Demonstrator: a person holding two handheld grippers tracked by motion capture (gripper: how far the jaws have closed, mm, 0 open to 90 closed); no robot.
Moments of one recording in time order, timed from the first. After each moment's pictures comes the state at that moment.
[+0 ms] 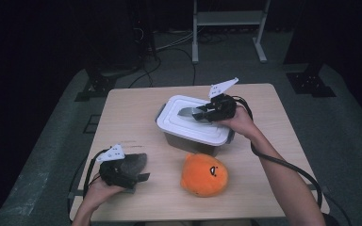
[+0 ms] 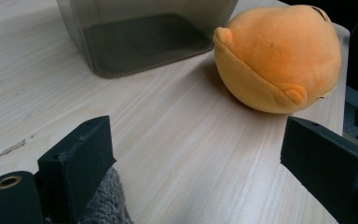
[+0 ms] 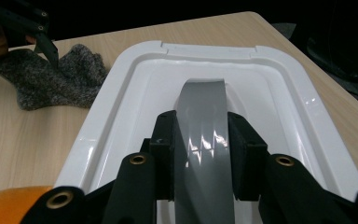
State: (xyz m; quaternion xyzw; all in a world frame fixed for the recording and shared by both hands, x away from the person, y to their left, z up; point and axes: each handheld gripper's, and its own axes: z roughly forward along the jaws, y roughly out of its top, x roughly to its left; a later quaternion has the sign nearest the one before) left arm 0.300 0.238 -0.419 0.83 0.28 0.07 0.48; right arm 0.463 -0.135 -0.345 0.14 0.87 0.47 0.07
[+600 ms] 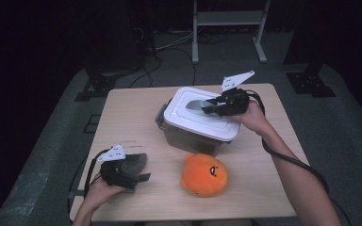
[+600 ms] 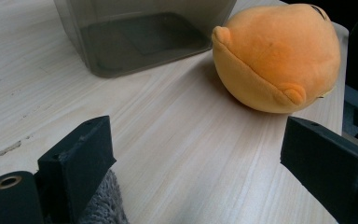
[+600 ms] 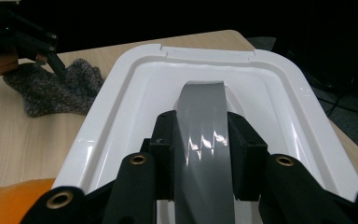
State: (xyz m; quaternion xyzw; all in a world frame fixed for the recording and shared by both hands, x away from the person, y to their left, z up) left arm 0.300 0.235 -0.420 0.83 0.28 0.07 0.48; right arm 0.450 -0.166 -0.311 0.15 0.86 0.48 0.10
